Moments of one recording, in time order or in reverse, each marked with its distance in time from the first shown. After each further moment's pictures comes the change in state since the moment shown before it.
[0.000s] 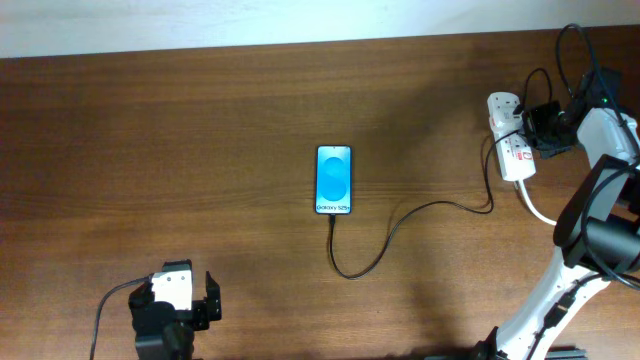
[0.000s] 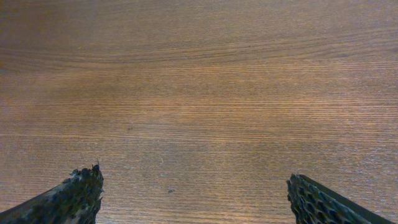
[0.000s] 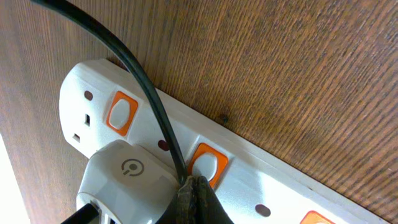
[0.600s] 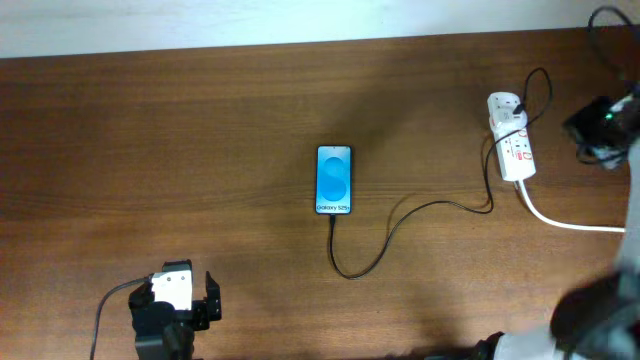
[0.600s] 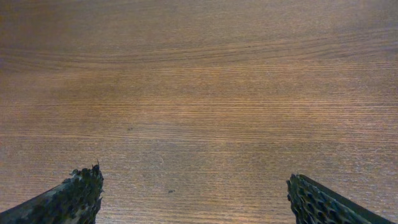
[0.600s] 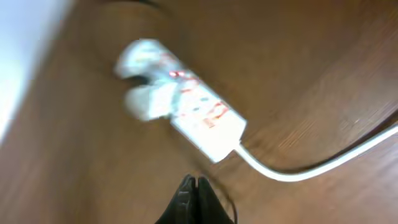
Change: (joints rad) left arm 0.000 -0.001 0.000 0.000 0.000 0.000; right arm -0.029 -0.573 -0.046 -0.358 0.177 -0.404
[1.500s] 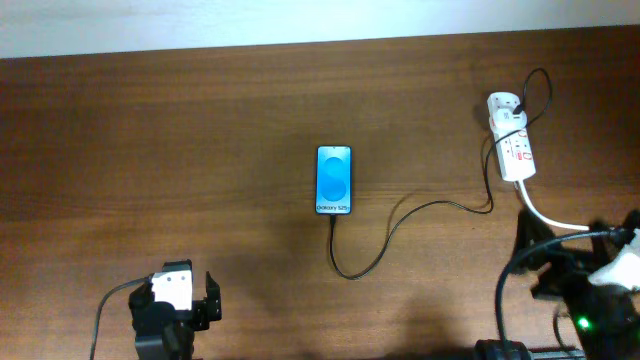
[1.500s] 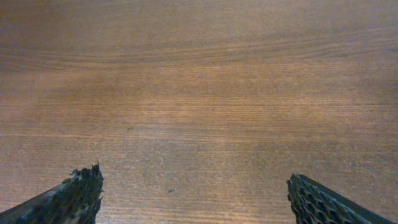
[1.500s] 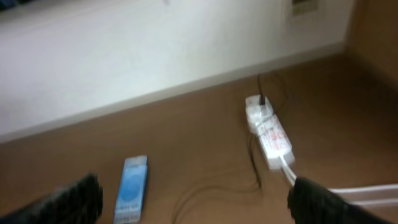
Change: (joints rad) left arm 0.000 0.000 0.000 -0.001 0.000 0.000; right arm 0.380 -1.126 -0.397 0.014 0.085 -0.226
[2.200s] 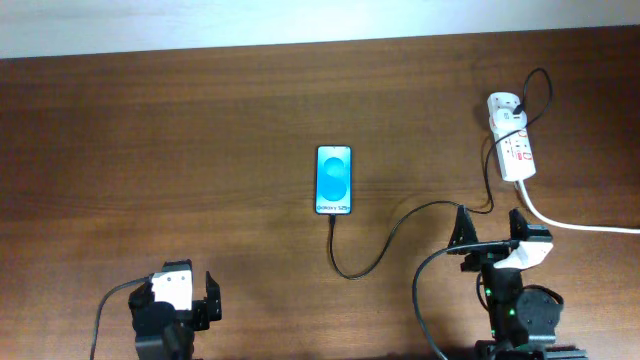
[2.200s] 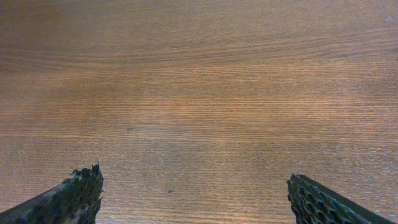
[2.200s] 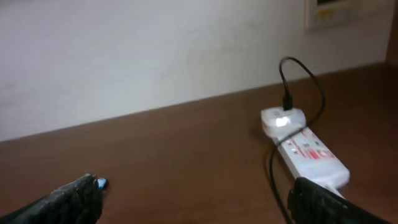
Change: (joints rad) left arm 0.000 0.000 0.000 0.001 0.000 0.000; right arm 0.026 -0.497 -1.199 0.959 0.016 -0.008
